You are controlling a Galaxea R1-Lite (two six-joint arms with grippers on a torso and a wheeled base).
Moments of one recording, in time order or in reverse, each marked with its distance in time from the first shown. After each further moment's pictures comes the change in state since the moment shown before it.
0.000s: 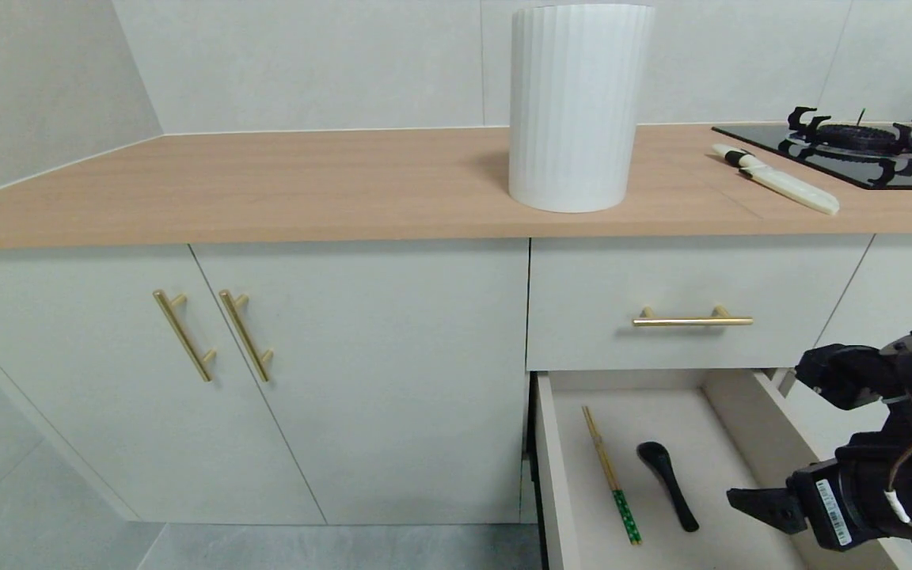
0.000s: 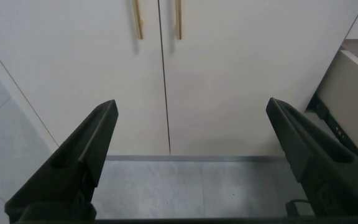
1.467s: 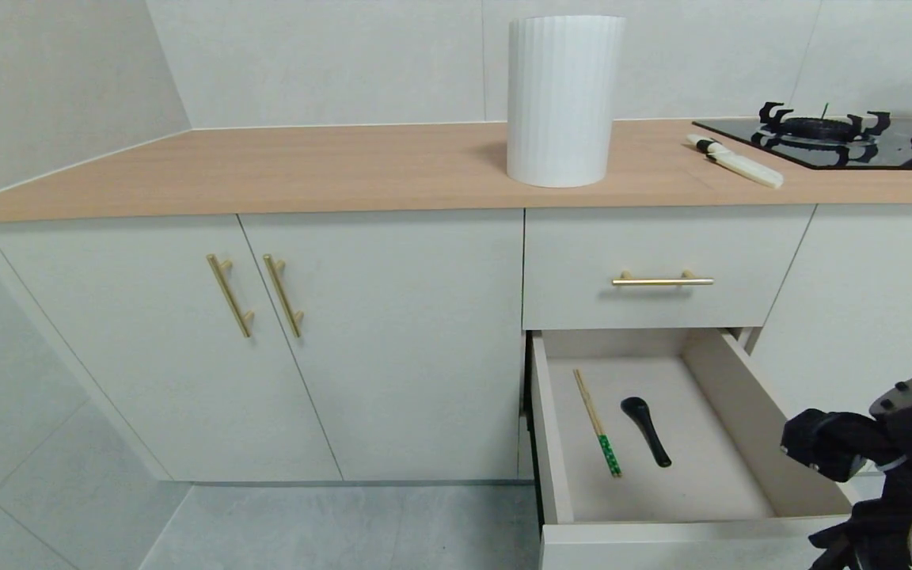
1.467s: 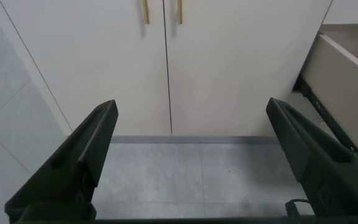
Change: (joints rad) left arm 0.000 0.000 0.000 0.000 0.000 0.000; right arm 0.049 0.009 0.046 0.147 0.170 -0.094
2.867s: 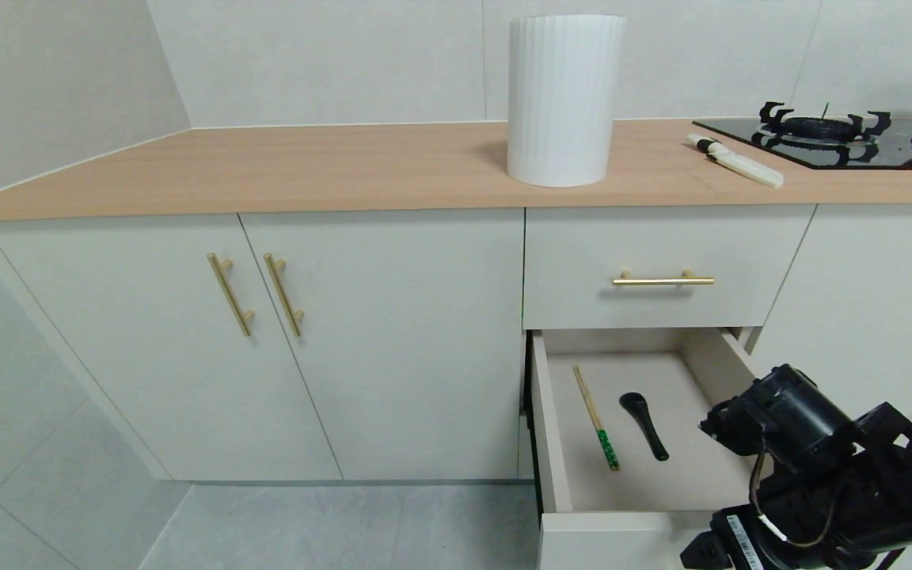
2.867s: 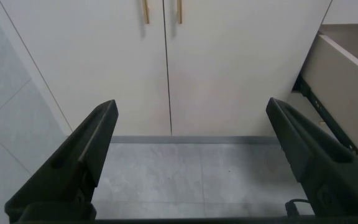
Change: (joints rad) left arm 0.000 0.000 0.000 0.001 0.000 0.000; right arm -0.035 0.343 -0.084 -0.094 -0.064 0.254
